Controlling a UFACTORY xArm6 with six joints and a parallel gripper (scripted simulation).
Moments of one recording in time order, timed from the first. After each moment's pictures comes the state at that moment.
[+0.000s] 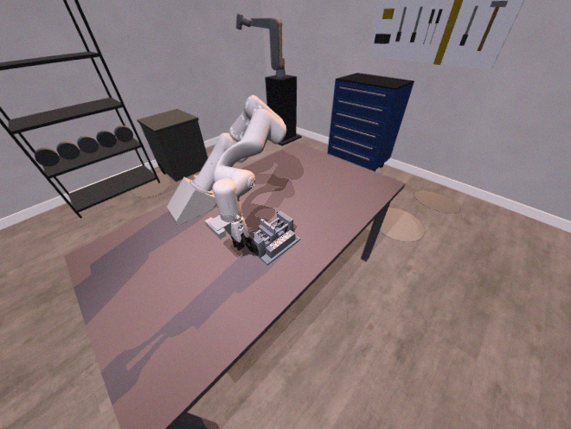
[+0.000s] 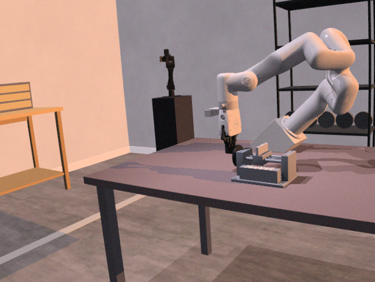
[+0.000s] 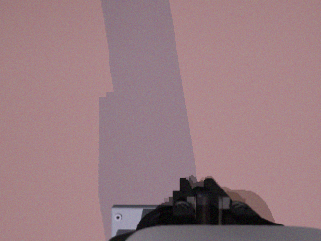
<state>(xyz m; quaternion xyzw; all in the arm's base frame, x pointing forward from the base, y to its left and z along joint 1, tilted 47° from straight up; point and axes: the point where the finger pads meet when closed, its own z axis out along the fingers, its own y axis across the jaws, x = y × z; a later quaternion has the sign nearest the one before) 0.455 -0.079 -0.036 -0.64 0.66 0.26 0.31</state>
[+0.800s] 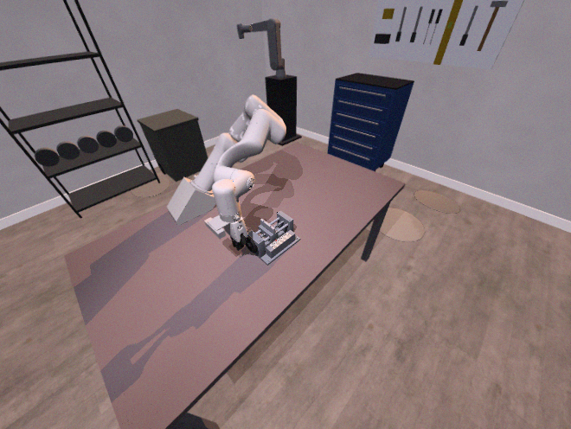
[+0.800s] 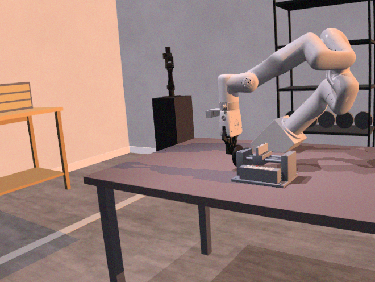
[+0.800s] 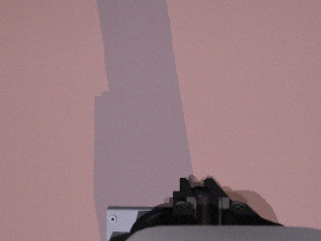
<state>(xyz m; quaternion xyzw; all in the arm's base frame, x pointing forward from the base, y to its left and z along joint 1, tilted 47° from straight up) 0.449 -0.075 -0.039 -0.64 0.66 0.26 0.31</state>
